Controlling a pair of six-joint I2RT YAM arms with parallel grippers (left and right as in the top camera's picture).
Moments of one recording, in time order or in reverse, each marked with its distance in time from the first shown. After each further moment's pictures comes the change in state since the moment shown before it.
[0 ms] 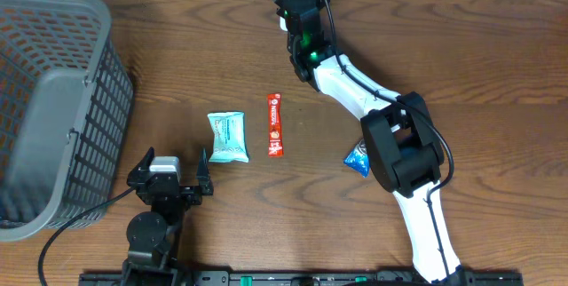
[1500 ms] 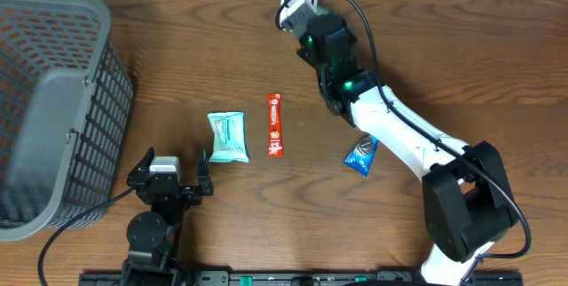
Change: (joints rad) left arm 0.000 0.000 0.000 0.000 0.000 0.000; right arm 0.016 -0.501 -0.482 -0.273 -0.117 0.234
